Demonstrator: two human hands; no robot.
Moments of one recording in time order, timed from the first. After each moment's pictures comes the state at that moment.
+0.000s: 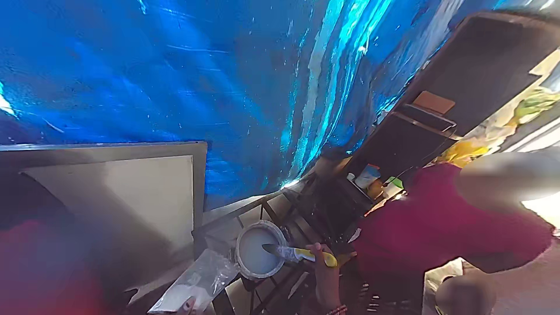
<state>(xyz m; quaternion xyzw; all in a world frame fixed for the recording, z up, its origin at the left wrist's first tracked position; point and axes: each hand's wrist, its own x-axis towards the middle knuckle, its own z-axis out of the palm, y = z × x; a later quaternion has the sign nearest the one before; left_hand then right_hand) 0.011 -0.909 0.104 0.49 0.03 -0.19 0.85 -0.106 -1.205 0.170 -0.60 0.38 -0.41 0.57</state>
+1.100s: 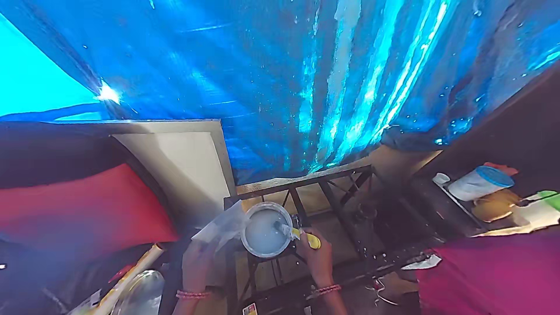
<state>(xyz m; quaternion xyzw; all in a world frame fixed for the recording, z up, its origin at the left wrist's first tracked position) -0.029 -1.027 0.135 0.82 0.05 0.10 0.56 -0.097 -1.306 0.116 -0.81 0.19 -0.25 0.49</state>
